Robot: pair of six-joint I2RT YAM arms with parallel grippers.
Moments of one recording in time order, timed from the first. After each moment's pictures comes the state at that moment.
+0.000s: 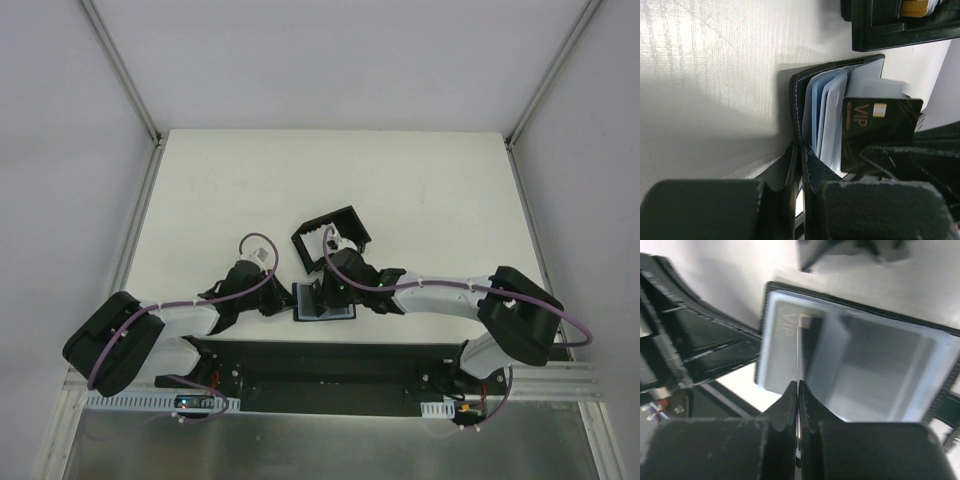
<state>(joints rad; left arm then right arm) -0.62 1.24 0.19 0.31 0.24 -1.04 1.05 1.52 0.76 -0.07 0.05 0.86</state>
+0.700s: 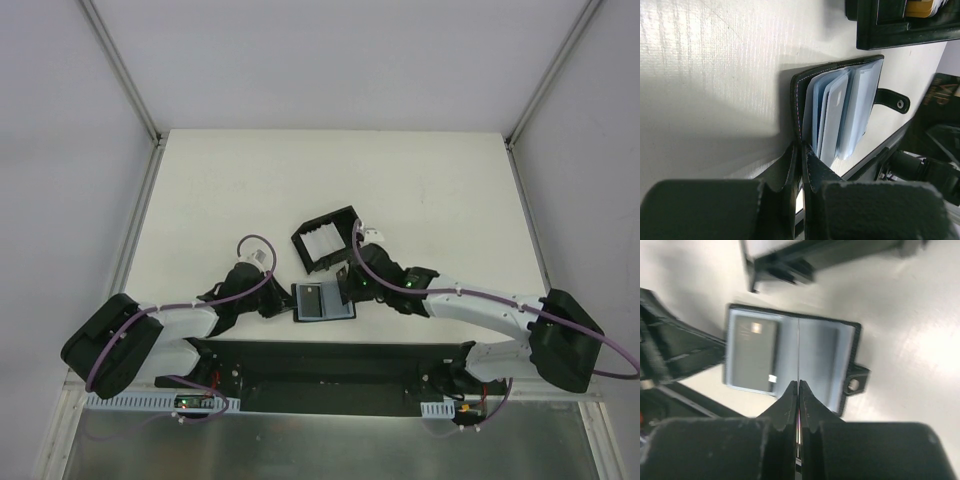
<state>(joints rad) -0.62 1.23 0.16 0.32 0.23 -1.08 1.02 1.29 0.75 -0.24 0.19 0.78</state>
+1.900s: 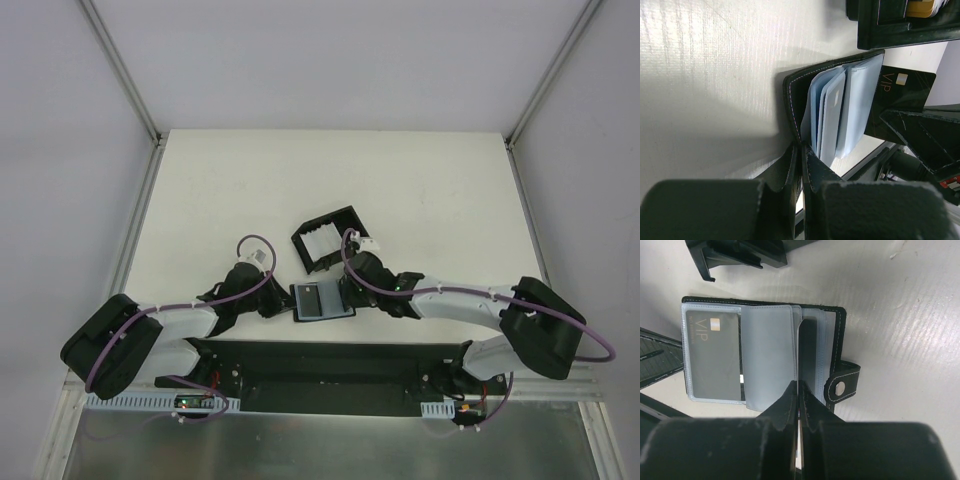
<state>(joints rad) -0.62 1.23 0.16 0.32 0.23 -1.08 1.01 1.41 0.67 -0.15 0.19 0.79</state>
